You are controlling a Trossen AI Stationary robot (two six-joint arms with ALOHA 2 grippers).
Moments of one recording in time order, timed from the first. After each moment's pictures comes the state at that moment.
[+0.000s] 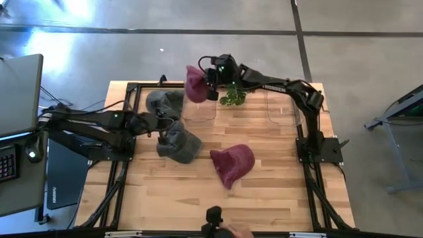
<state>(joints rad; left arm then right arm) -0.07 0.90 0.80 -0.50 -0.56 0.26 -0.52 1.99 1.65 -0.12 -0.16 -0.50</state>
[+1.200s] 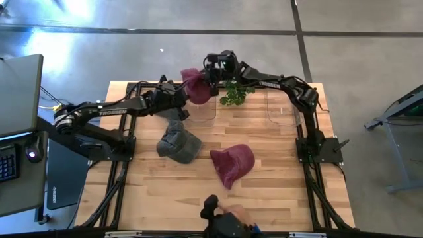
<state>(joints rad) 0.46 1.27 0.75 0.01 -0.21 0.23 -0.61 2.08 1.65 0.07 -0.36 -0.74</state>
